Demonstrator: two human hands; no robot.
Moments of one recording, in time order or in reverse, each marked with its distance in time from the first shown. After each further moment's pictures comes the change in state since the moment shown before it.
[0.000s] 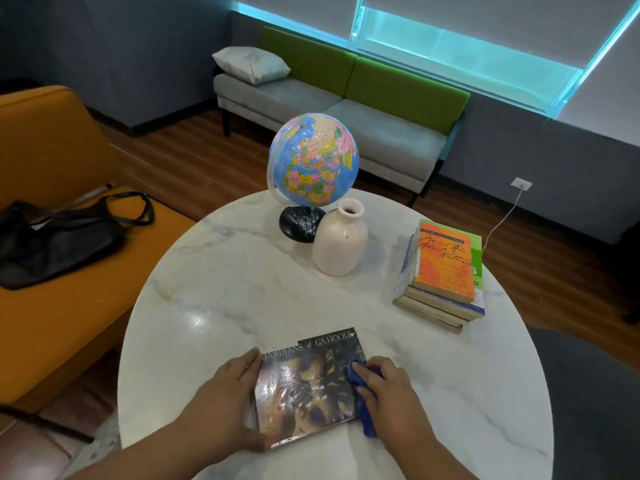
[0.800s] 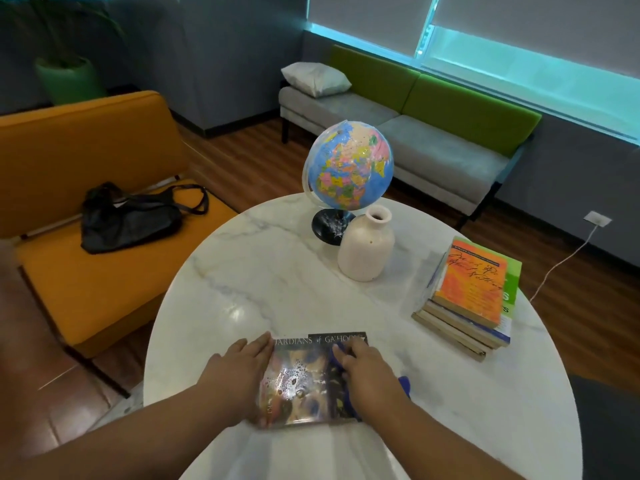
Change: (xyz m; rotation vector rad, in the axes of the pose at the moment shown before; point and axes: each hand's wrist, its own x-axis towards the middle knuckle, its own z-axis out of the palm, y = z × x) left_hand 0.000 0.035 -0.003 0.314 -0.098 -0.267; right_hand 0.045 -0.016 -0.006 -0.010 -0.196 -0.233
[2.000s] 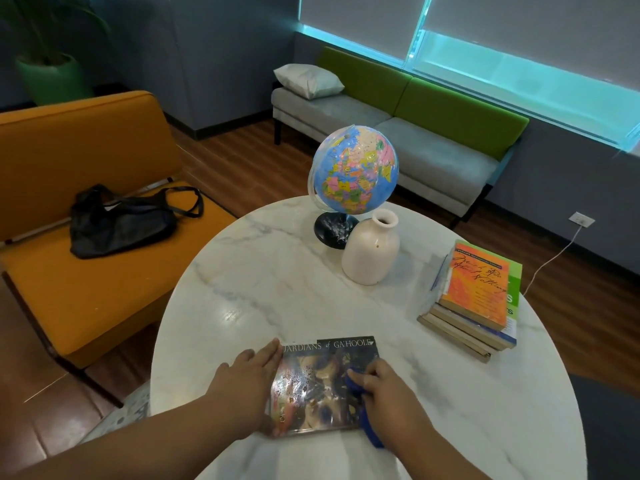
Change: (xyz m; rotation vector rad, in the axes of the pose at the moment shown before) left_hand 0.000 -0.009 0.001 -0.007 -0.009 0.073; right_hand -0.023 -0.004 0.003 0.224 0.066 0.165
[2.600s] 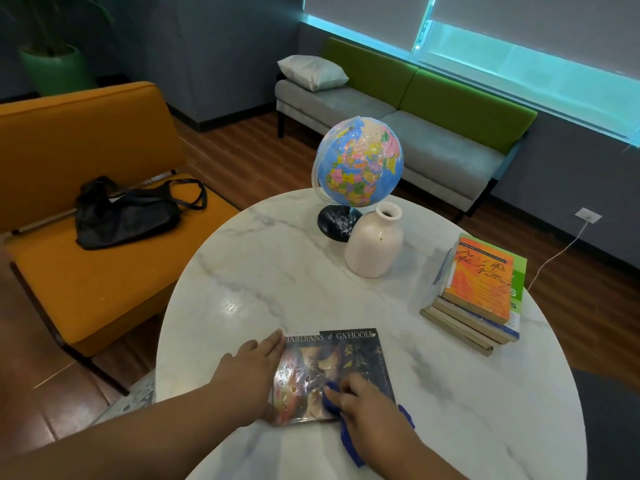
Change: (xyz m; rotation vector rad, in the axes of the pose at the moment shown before) left_hand 0.000 0.001 0.000 -0.026 0.000 -0.014; right_hand -0.019 -0.008 0.021 -0.235 -0.152 -0.278
